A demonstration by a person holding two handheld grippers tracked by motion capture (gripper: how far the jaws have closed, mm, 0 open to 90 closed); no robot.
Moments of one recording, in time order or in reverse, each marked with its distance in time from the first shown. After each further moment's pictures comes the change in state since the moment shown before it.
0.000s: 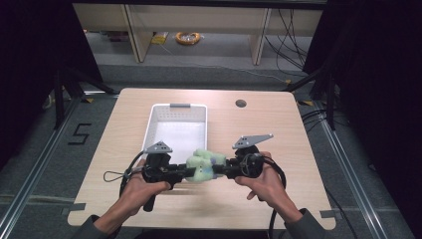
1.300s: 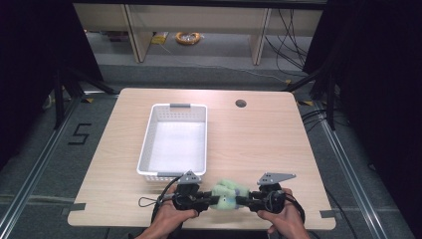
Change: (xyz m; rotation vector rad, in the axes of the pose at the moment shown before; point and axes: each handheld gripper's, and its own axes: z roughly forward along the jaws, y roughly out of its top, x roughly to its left) left arm -0.035 -0.067 0.079 0.045 -0.101 -0.021; right arm -0.022 -0.118 -0.010 0.006 -0.040 0.099
